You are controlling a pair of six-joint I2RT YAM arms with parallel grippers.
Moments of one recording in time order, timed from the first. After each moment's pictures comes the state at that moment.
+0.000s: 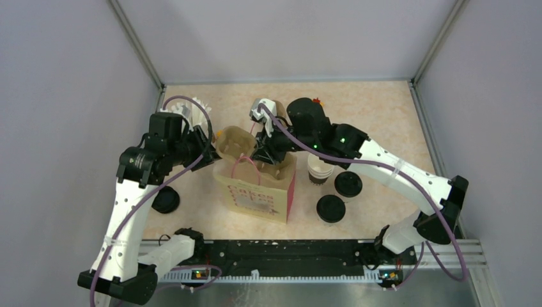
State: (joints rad) left arm -0.24 1.00 1.39 -1.18 0.16 -0.66; right arm 1.00 1.47 1.57 -0.52 -0.30 -0.06
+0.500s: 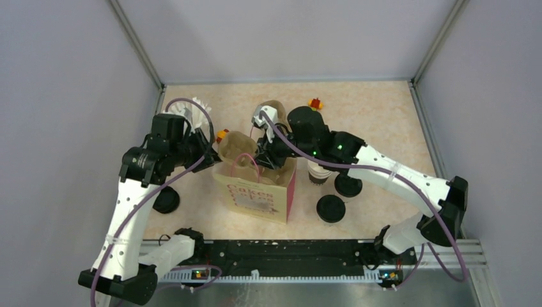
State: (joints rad) left arm -0.24 1.00 1.36 -1.17 0.17 -0.65; right arm 1.00 1.45 1.45 -0.39 -0.29 -0.02
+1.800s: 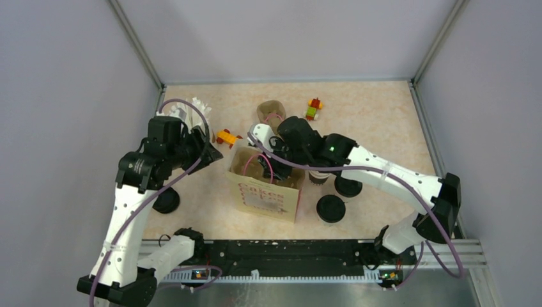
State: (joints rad) left arm -0.24 0.96 1.36 -1.16 0.12 -0.68; right arm 1.03 1.48 1.44 -0.63 -0.21 -0.15
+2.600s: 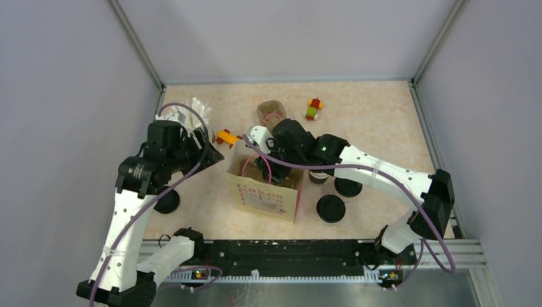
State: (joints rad) left arm -0.24 0.93 1.31 -1.15 0.10 -0.68; right arm 1.03 1.53 1.44 -0.63 -0.15 -0.15
